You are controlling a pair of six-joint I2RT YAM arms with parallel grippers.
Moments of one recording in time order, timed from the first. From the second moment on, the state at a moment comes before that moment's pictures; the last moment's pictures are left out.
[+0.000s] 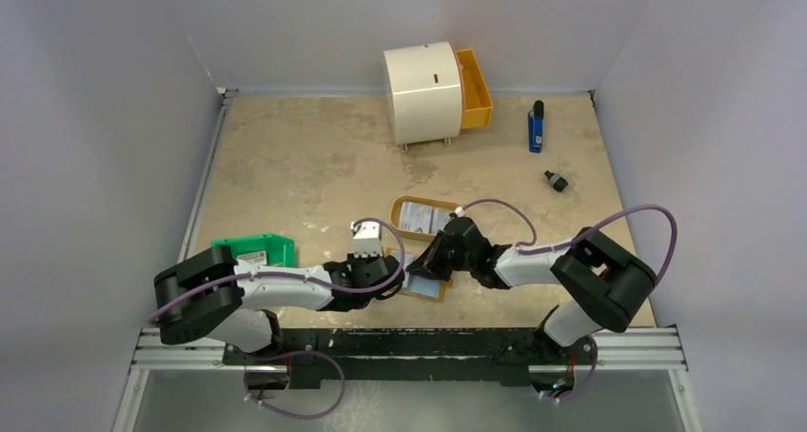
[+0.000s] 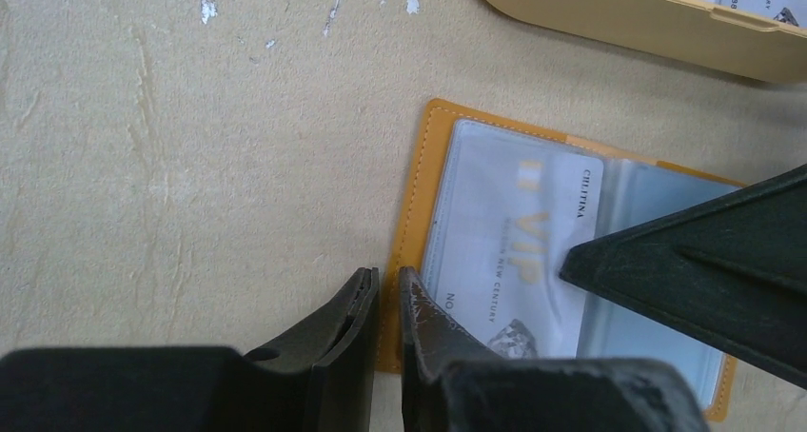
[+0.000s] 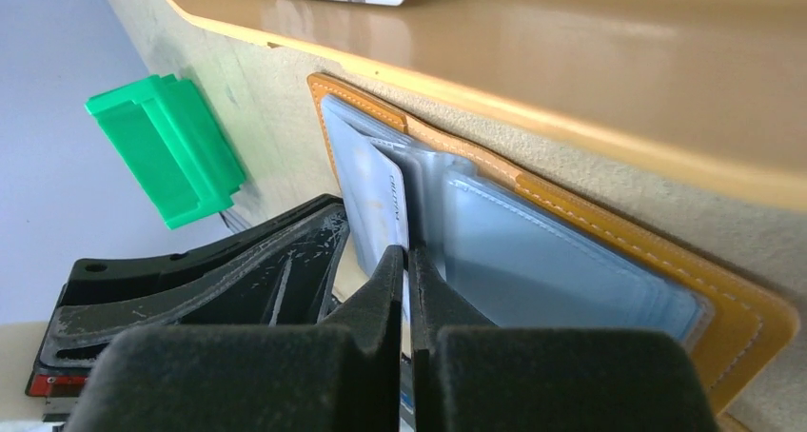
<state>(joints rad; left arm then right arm) -1.18 1.41 0.56 -0.16 -0.66 -1.05 0.81 1.52 0.45 0.34 -0.19 1.34</state>
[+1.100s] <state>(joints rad) -1.19 1.06 0.52 -0.37 -0.74 -1.09 0.83 1.16 0.68 -0.43 -0.01 0.94</state>
